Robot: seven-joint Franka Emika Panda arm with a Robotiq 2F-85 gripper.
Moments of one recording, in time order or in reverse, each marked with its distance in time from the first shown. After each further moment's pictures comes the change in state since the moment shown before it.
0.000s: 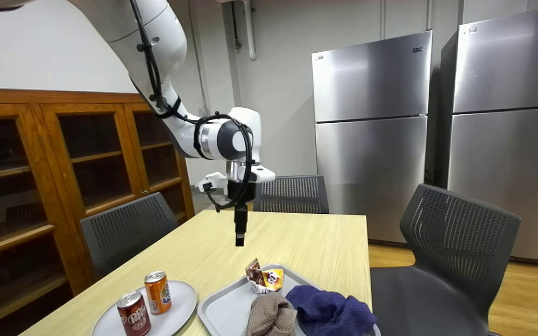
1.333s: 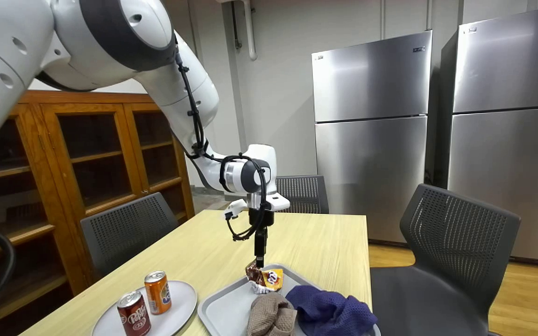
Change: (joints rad) arm 0.031 0.350 -0.058 0.280 0.002 0.064 0.156
